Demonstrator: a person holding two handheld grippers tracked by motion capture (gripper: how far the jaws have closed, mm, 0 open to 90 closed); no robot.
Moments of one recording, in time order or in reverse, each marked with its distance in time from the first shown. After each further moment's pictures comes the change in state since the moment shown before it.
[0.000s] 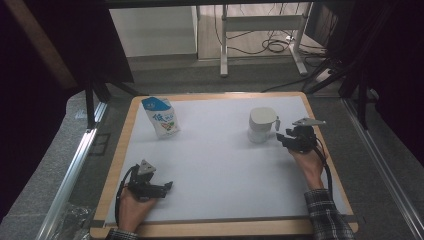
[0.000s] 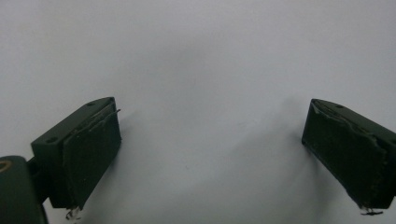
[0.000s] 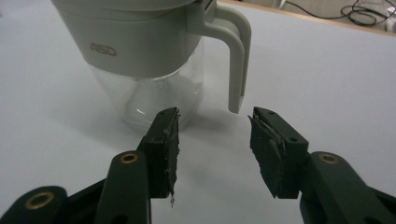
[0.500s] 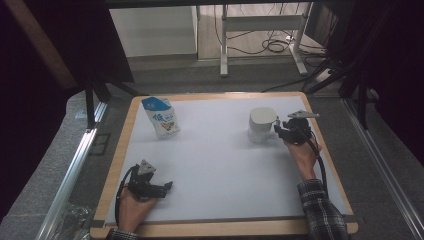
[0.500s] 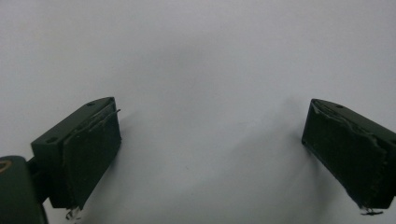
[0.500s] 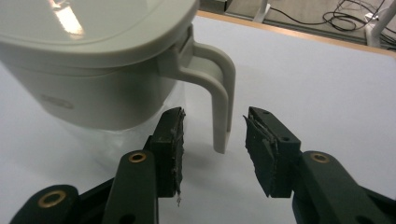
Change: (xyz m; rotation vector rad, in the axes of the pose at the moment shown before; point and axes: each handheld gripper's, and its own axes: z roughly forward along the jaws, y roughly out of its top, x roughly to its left) left arm 0.000 0.000 0.000 -0.001 0.000 0.000; right arm -0.004 0.017 0.024 -0.021 -0.058 0.021
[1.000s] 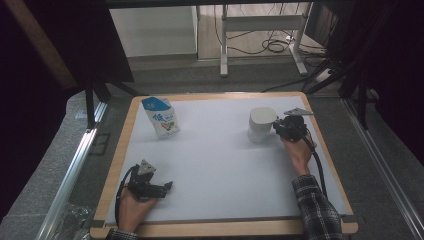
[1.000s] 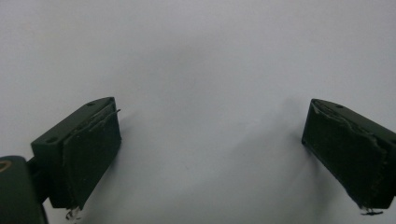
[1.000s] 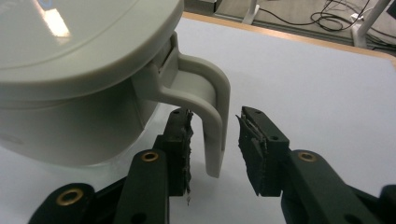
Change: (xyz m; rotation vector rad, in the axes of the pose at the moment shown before) left arm 0.000 0.000 0.000 0.000 0.000 0.000; right arm 0.002 0.004 0.019 -0.020 -0.050 0.004
